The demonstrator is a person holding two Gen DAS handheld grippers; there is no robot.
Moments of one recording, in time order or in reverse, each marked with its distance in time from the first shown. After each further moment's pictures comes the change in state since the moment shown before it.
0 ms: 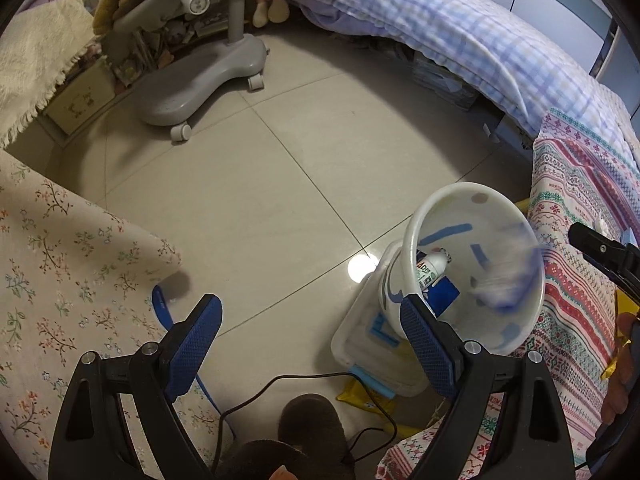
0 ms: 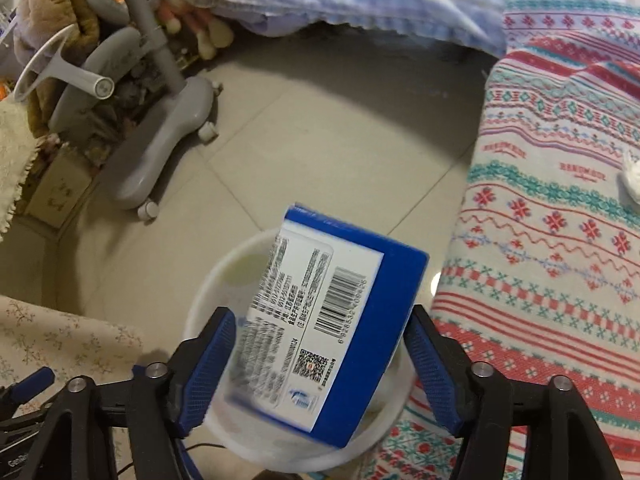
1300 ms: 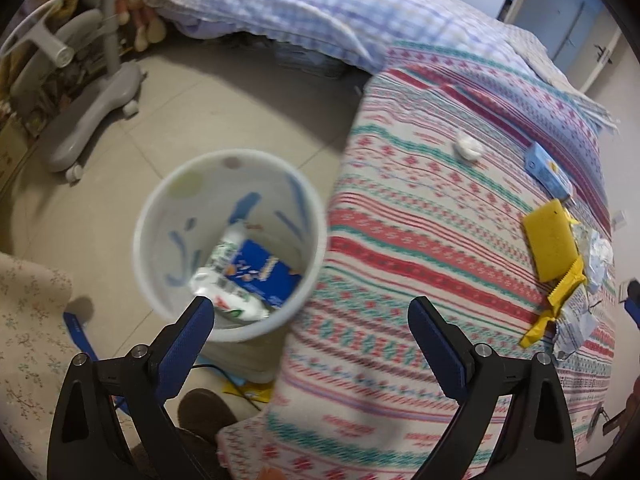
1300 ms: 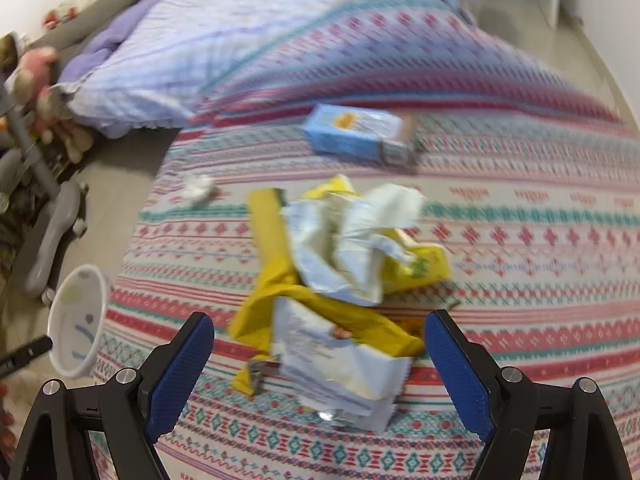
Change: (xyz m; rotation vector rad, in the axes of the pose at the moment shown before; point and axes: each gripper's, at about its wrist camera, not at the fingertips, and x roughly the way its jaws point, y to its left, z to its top) left arm -0.030 -0.211 -0.044 0.236 0.014 -0.208; right arm -0.236 -0.247 -0.100 0.288 -0.187 -0.294
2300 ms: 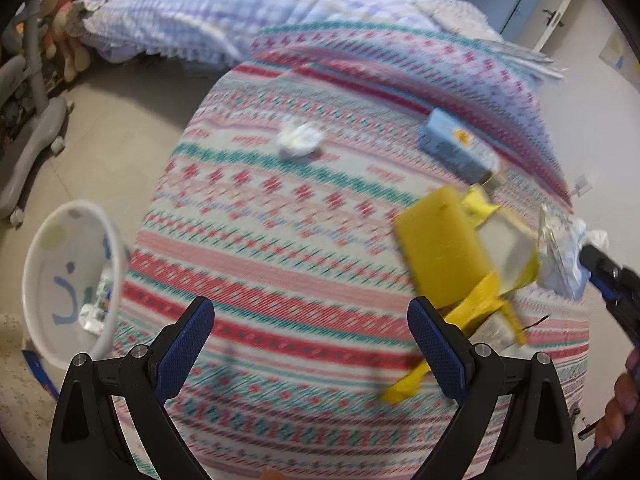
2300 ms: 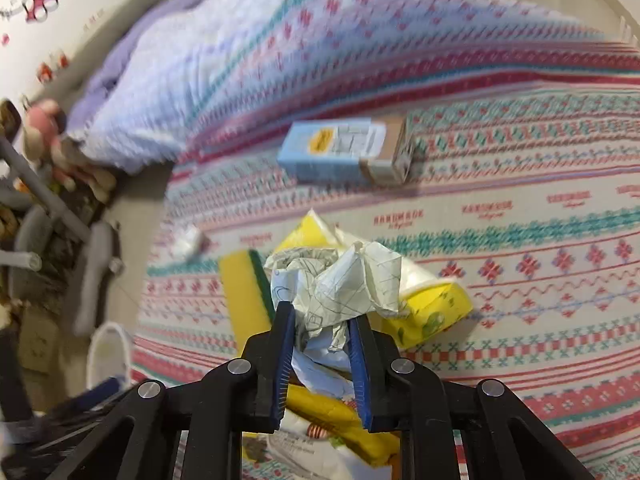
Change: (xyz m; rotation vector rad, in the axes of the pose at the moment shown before) left arm 0.020 -0.162 0.021 0.120 -0.007 -0.146; right arm 0.031 -0.056 0.040 0.146 0.016 0.180
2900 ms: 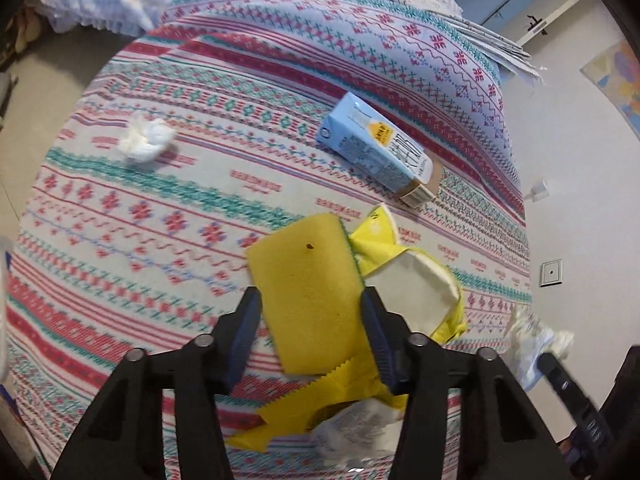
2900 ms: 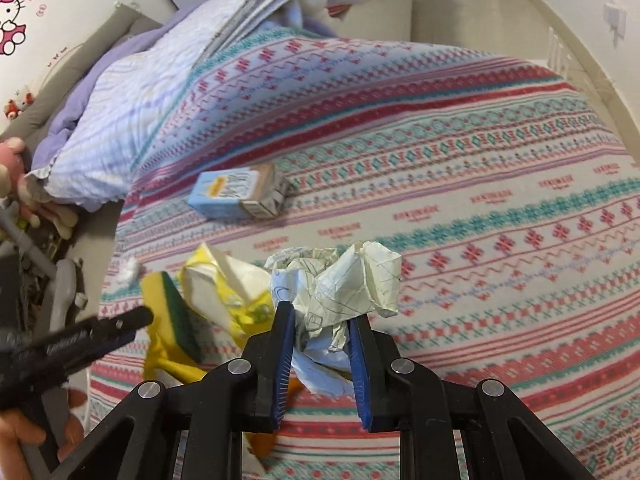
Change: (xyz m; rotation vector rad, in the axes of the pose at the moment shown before) left arm 0.057 -0.074 0.038 -0.058 0.126 -0.207; right arm -0.063 -0.068 -0.008 0.044 -0.078 -0.142
